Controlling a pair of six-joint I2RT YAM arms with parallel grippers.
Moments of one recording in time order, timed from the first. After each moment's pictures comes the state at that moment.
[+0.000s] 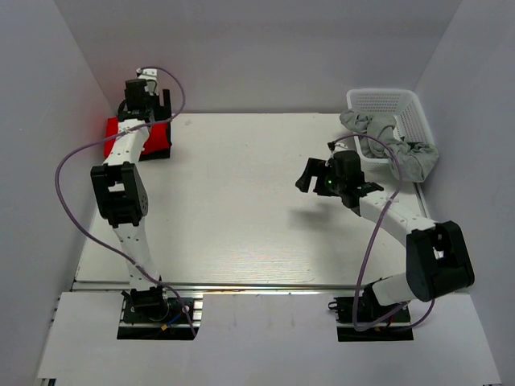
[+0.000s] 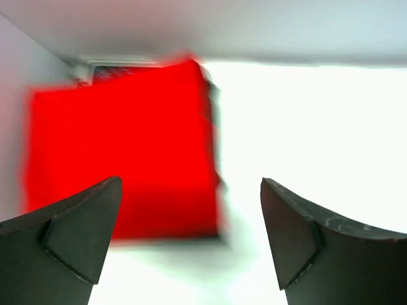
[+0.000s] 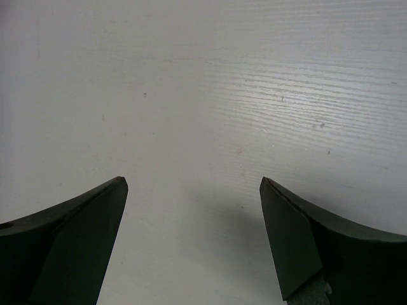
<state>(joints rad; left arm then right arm) 0.08 2.18 1.99 -0.30 -0.06 0.13 0.36 1.43 0.83 -0.04 -0.17 0.43</state>
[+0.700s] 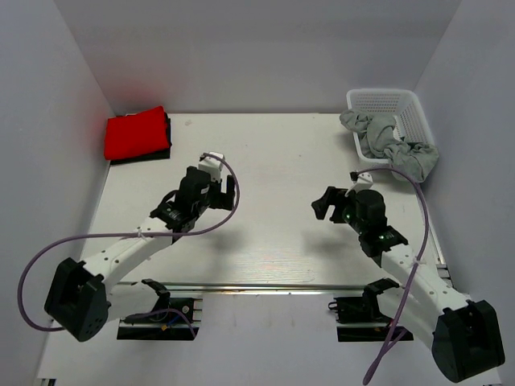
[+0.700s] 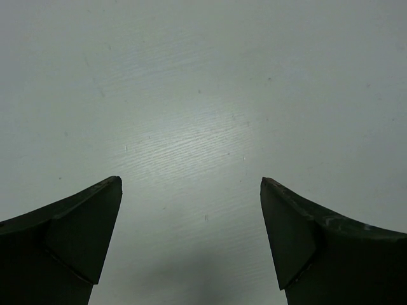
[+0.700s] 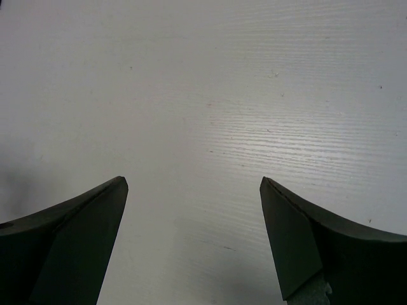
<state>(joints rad) -0.58 1.19 0.76 -0.08 -0.21 -0.16 0.36 0.91 0.42 0.04 -0.06 0.39</state>
